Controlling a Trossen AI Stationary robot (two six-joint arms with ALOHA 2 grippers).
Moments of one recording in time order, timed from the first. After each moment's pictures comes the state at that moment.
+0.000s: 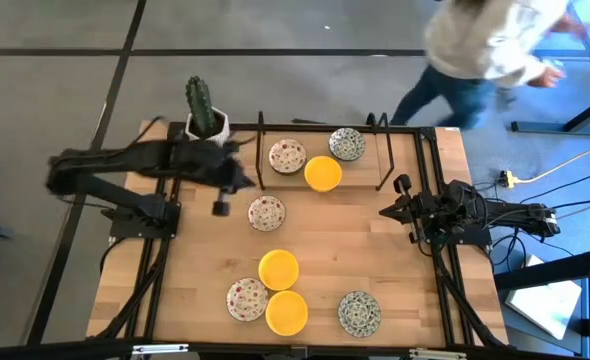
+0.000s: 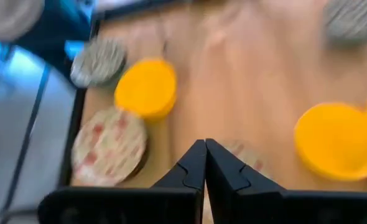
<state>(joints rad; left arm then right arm) 0.04 1.11 1.22 -0.79 -0.08 0.25 -0.07 0.05 0.01 0.14 -0.24 -0.03</state>
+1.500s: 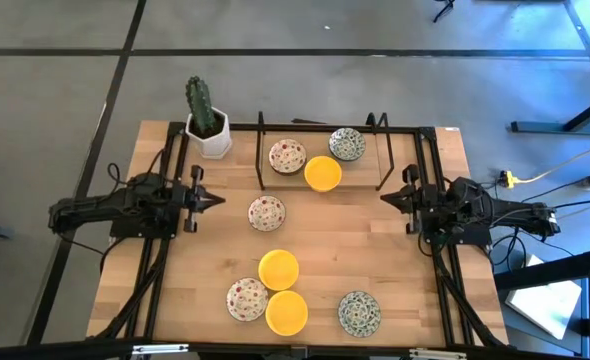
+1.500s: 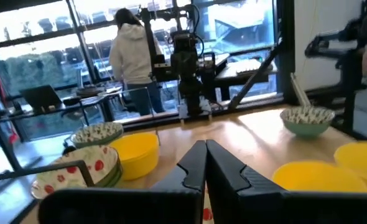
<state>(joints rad) 0.15 0.00 0.08 -0.01 0.16 0.15 -0.05 0.06 0.09 0.05 -0.03 -0.12</state>
